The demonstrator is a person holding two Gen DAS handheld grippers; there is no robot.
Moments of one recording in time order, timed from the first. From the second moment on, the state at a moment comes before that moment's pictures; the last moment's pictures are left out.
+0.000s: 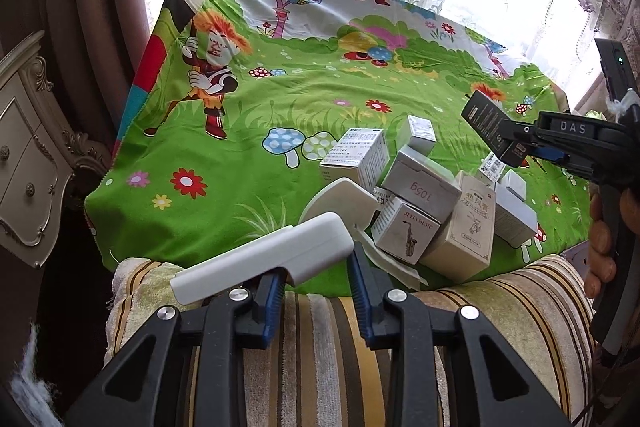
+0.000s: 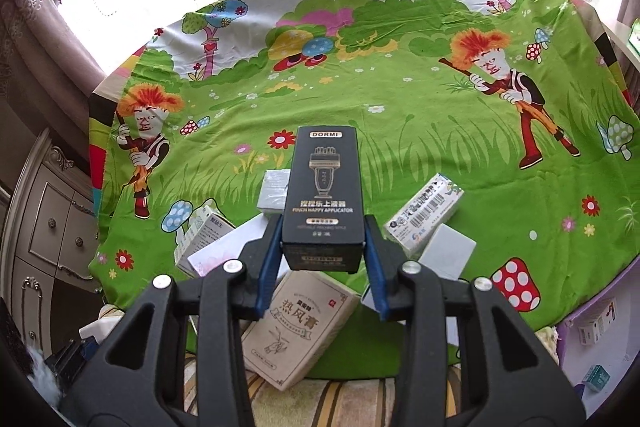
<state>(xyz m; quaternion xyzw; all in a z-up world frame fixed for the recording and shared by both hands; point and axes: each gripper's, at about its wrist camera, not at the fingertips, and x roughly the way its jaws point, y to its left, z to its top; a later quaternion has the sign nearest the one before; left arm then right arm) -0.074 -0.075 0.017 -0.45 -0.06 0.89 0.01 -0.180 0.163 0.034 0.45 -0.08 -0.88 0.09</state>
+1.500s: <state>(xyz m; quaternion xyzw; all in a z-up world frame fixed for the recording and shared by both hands) -0.007 0.205 0.062 -0.42 0.06 0.84 0.32 0.025 0.425 0.007 0.46 -0.16 -0.87 -0.06</state>
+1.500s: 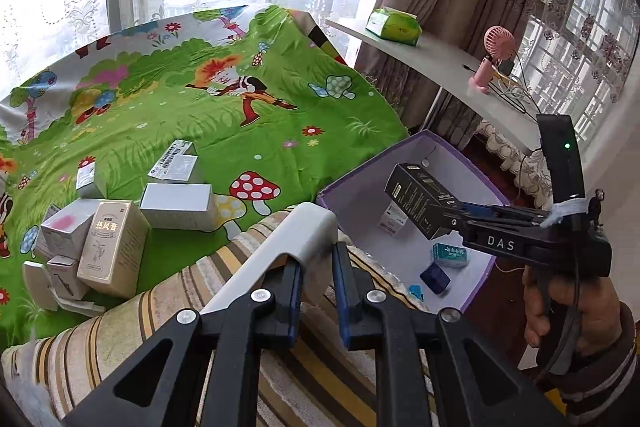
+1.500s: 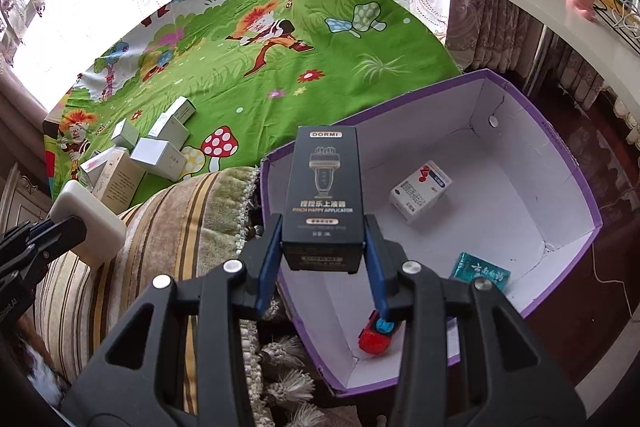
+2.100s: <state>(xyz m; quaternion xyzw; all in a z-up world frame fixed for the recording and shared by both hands) -0.003 0.268 0.048 -0.45 0.04 0.79 0.41 0.040 0.454 -0.011 0.47 -0.17 -0.86 -0.08</state>
